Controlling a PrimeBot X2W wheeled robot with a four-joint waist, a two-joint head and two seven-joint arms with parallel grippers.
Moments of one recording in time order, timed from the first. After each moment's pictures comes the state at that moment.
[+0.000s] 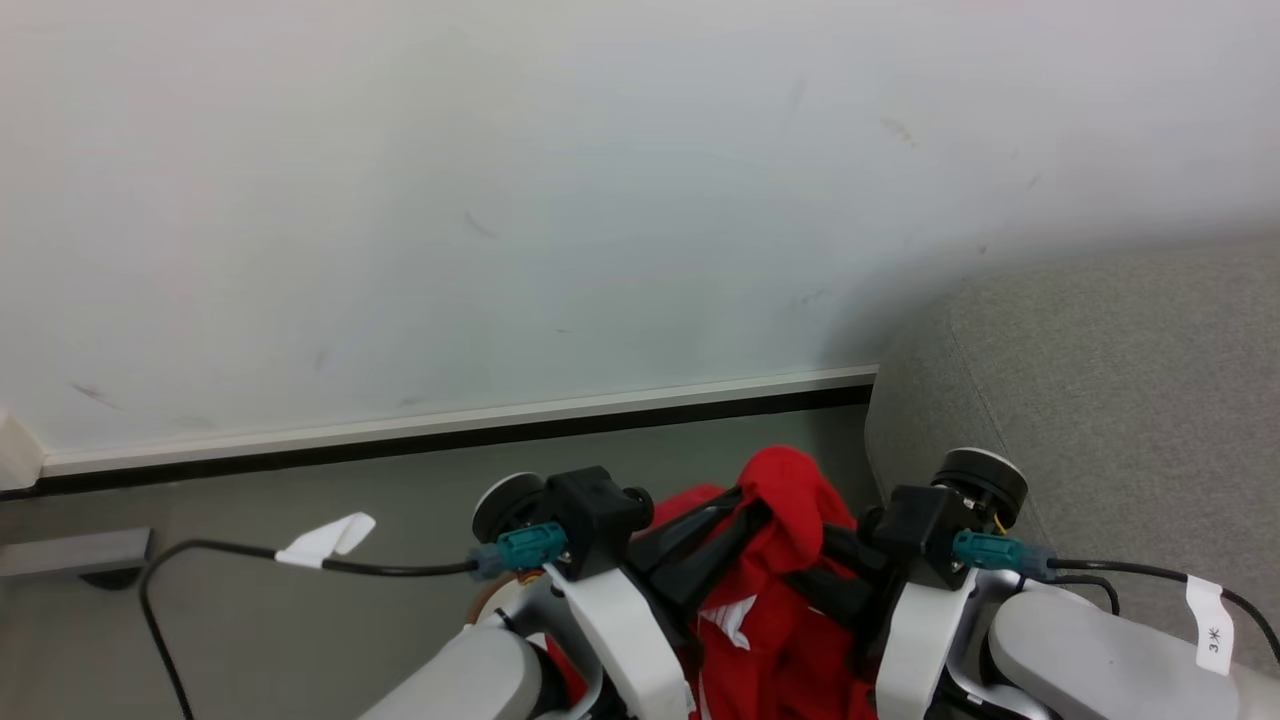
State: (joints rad) left arm -0.50 0.27 -0.79 0.03 -0.54 -0.10 0.02; right arm -0.82 -0.47 1.28 0.20 0.82 0.13 -0.13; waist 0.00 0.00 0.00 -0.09
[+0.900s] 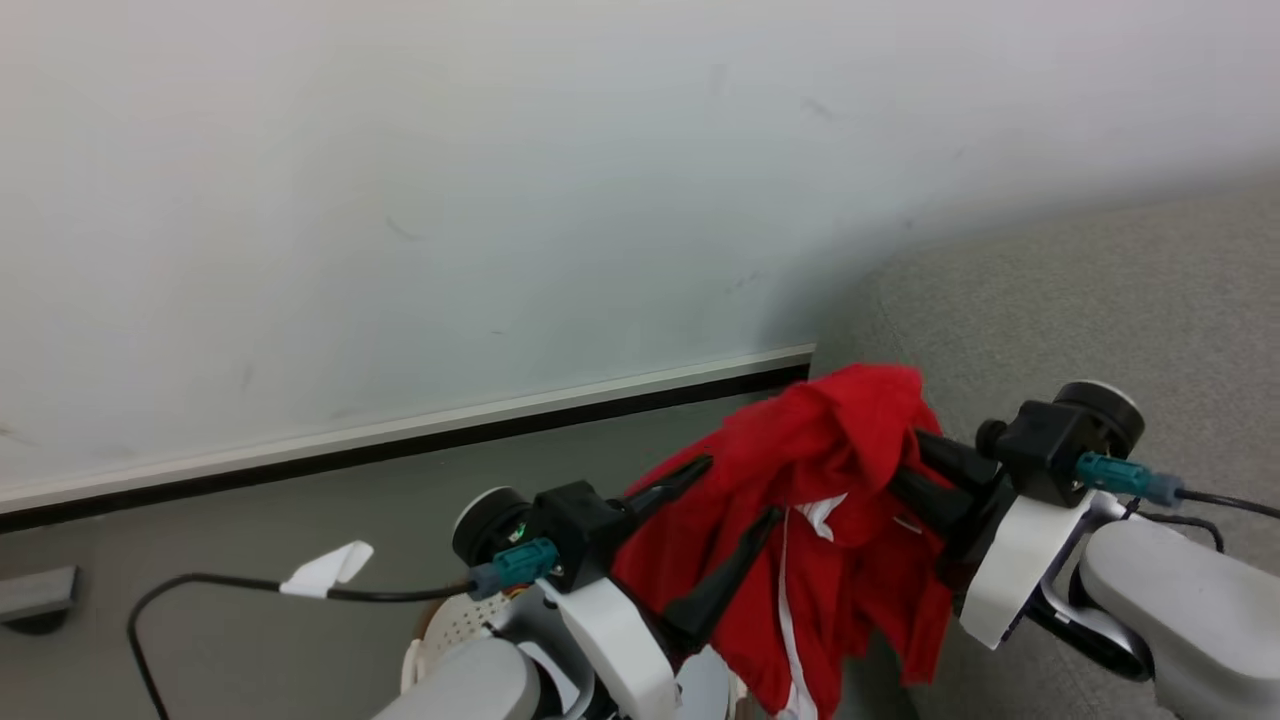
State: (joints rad) left arm -0.49 0.27 -0.81 0.11 -0.50 -0.05 -0.06; right arm -0.88 -0.55 1.26 0.30 0.88 0.13 -0.26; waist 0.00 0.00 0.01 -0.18
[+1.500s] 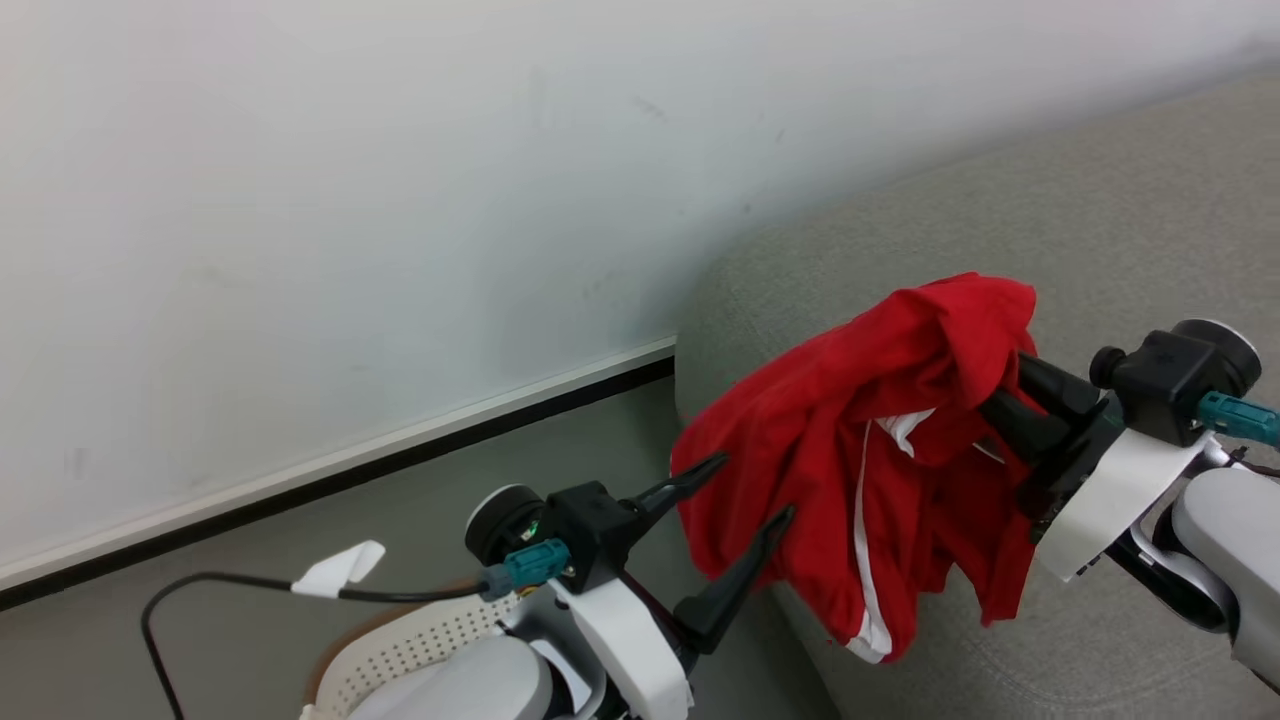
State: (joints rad) left arm -0.50 0.25 -0.82 0.13 -0.50 -0.04 -0.08; right arm -0.87 -0.64 1.10 0.28 0.86 0.13 -0.26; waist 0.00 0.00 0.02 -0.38
